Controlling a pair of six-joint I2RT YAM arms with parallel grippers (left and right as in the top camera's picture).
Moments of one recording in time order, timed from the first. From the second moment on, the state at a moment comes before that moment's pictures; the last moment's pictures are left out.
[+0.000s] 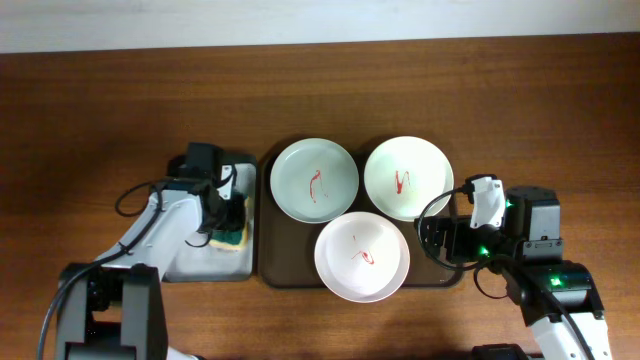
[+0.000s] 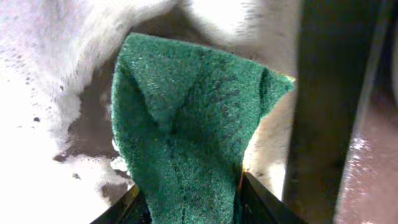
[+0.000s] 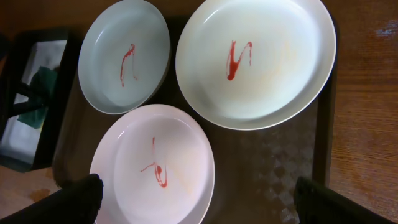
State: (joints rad) left arm -0.11 1.67 0.95 -0.65 0.04 -0.10; right arm 0.02 0.88 0.74 -0.75 -0.38 0.13
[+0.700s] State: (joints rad) left arm -0.14 1.42 0.87 -0.62 0.02 -0.15; right arm 0.02 1.33 0.74 -0.78 -0.50 0.14
